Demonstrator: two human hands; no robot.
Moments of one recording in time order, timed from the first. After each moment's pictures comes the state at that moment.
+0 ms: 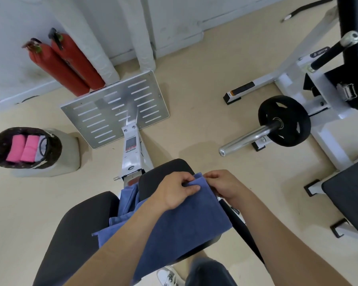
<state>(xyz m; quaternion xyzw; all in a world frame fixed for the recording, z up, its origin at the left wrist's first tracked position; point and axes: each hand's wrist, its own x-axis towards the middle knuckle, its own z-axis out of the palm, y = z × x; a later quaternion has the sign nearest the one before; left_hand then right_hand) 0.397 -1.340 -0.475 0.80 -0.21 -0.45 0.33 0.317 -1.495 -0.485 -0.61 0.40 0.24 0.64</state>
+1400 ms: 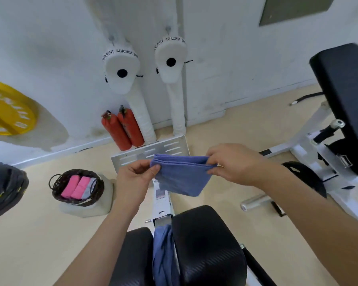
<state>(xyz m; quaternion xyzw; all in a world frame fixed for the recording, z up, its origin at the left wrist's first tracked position) 0.463 -1.235 -0.276 0.77 -0.02 -0.06 0.64 0.416 -1.475 -0.238 -0.98 -0.12 0.10 0.10</state>
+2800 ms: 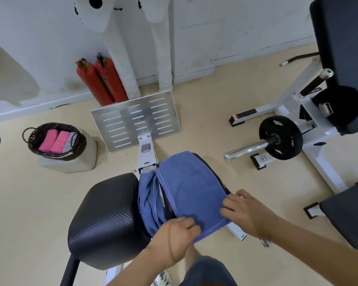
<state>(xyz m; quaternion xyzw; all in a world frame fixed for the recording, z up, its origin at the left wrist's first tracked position) 0.238 -1.211 -0.443 0.80 -0.54 -0.21 0.13 0.178 -1.467 -0.425 -0.97 -0.23 0.09 0.04</state>
